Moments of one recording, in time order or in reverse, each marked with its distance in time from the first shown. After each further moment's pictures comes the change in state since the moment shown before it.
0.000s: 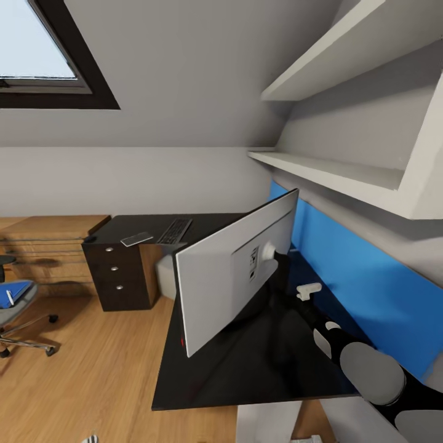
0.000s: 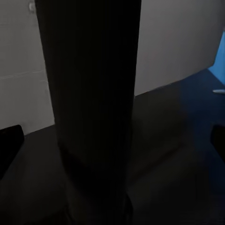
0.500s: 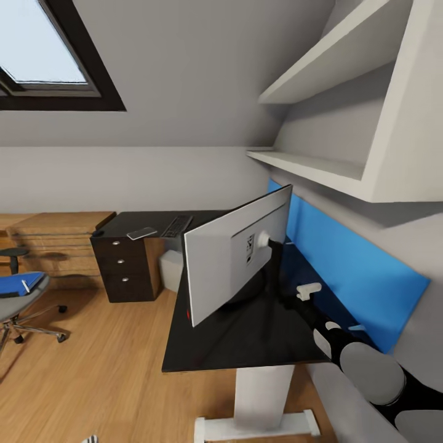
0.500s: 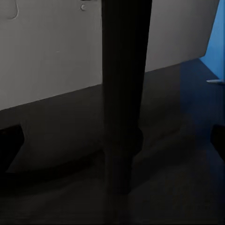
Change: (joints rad) left arm 0.000 0.000 0.000 0.000 0.000 0.000 0.000; right arm 0.000 0.000 0.000 0.001 0.001 0.000 0.000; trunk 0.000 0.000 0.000
